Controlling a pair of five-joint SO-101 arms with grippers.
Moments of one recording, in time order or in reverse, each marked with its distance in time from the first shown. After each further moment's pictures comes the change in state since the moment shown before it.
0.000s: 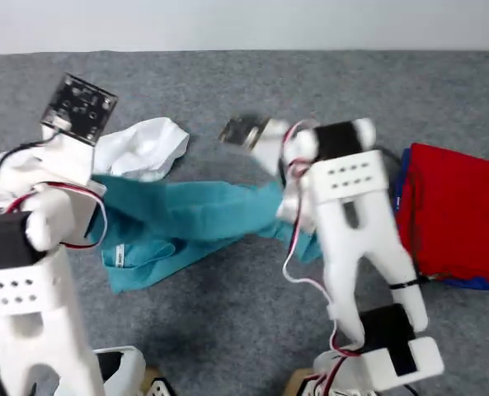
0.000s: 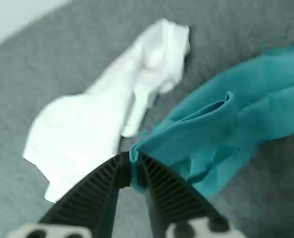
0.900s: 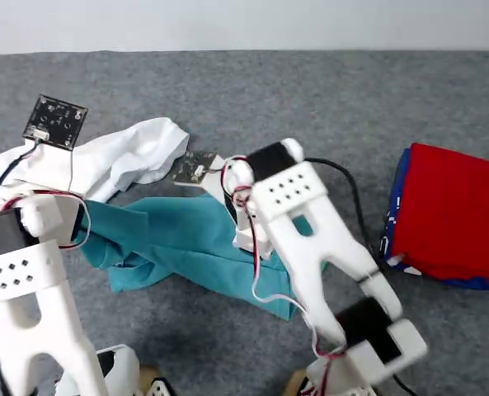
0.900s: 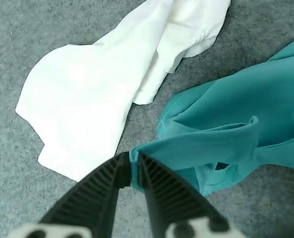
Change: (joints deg) left arm -10.0 0.1 11.8 -8.0 -0.2; right arm -12.0 8.1 -0.4 -0.2 -11.3
